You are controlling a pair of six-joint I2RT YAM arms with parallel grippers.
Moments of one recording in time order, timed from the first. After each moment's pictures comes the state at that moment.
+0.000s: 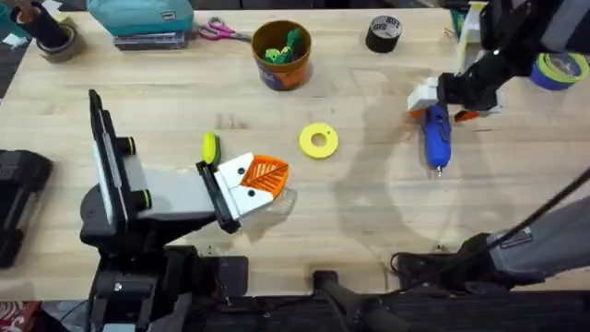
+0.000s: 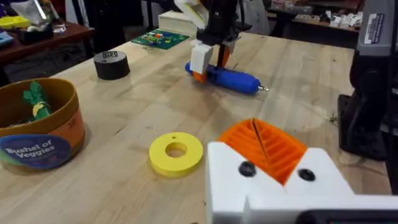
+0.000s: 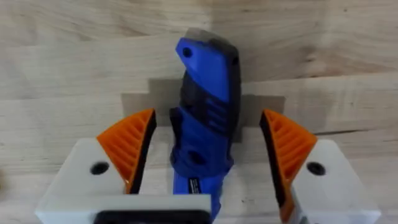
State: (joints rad) left arm -0.01 0.01 0.01 -0.12 1.10 0.08; right arm -0.14 1.77 1.20 -0.87 -0.02 0.00
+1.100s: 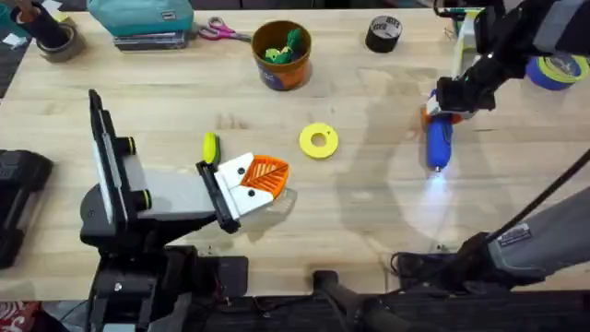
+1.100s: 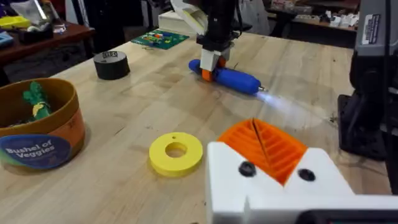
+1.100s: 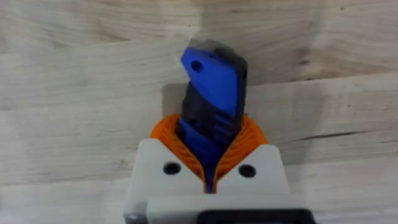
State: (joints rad) left arm -0.01 0.01 0.01 -0.12 1.10 0.08; right arm -0.14 1.82 1.21 -0.86 0.01 -0.01
